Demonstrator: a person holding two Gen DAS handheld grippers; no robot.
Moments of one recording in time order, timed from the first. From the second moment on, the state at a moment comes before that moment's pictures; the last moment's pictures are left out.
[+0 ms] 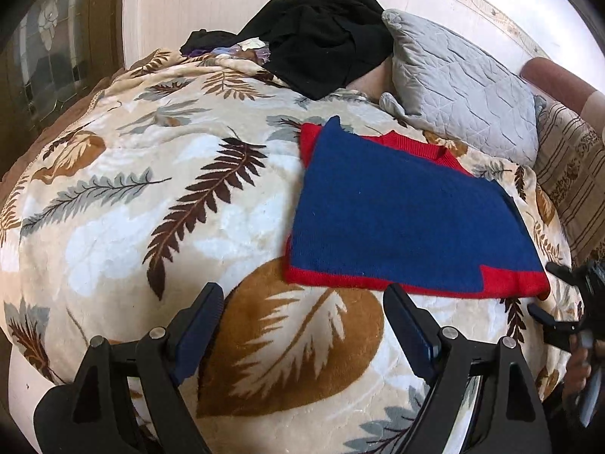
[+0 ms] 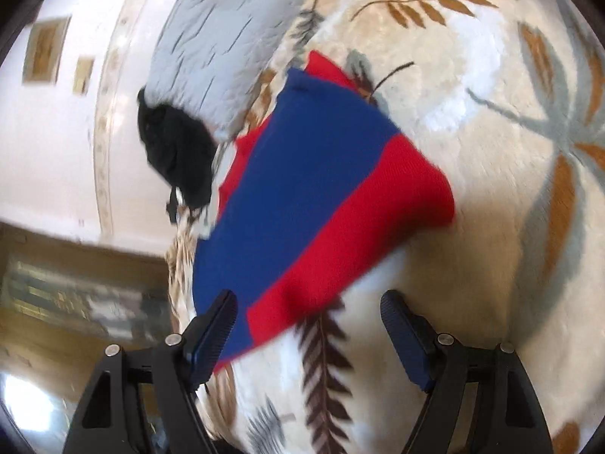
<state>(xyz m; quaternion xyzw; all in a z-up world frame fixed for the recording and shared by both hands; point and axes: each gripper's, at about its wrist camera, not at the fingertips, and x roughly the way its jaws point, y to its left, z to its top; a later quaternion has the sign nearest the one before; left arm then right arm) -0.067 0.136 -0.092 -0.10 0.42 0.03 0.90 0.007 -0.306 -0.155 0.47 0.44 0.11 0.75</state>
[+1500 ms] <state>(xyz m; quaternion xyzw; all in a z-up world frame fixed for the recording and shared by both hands) -0.066 0.151 -0.105 -0.11 0.40 0.02 0.91 0.150 -0.386 -0.107 0.35 0.44 -0.04 0.82</state>
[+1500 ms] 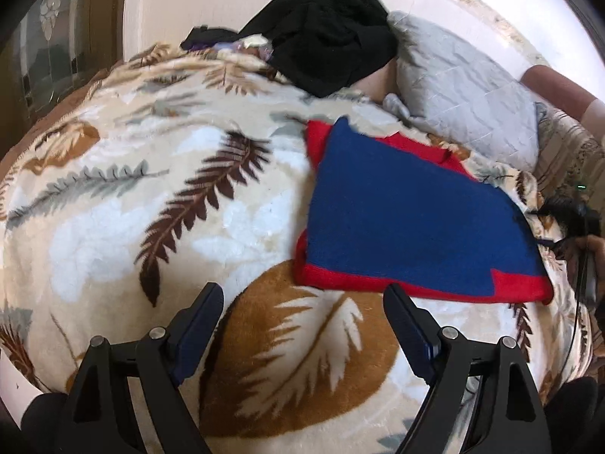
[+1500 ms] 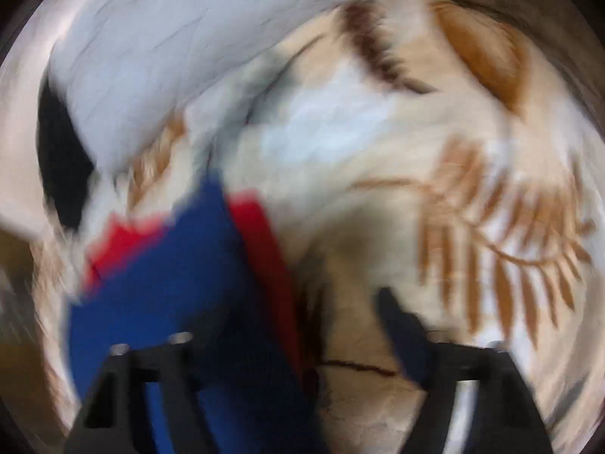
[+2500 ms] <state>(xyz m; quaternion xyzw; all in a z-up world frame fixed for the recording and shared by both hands) -0.012 0.084 -0.073 -0.05 0.43 0.04 0.90 0.015 -0.313 -0.151 0.47 0.45 0.10 0.76</state>
